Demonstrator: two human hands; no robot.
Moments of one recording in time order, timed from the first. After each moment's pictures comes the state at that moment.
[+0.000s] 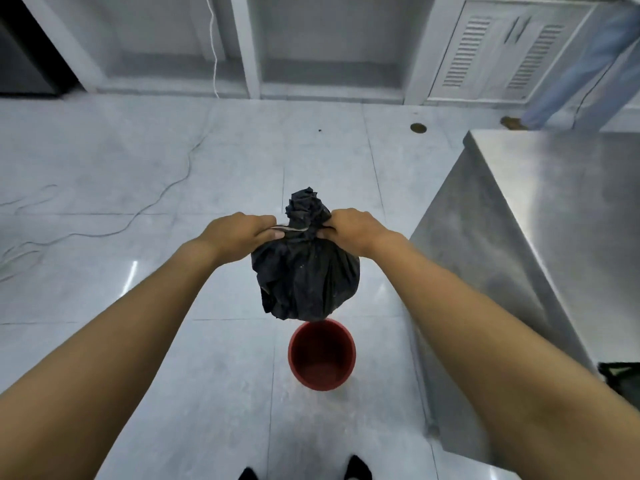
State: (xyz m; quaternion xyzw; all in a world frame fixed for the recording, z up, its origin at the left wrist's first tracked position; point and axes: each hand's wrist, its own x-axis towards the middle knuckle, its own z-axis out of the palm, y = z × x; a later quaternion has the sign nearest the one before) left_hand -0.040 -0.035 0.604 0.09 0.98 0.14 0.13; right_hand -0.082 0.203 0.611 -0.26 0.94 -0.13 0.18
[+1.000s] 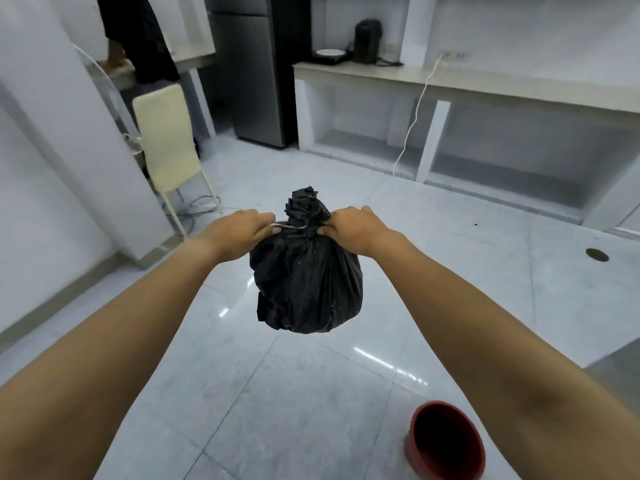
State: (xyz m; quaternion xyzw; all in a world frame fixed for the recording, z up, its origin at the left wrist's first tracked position) left_hand 0.222 -0.376 0.789 -0.10 0.99 0.10 -0.01; right_hand 0.072 -0.184 0.790 -0.52 0.85 -0.07 0.04
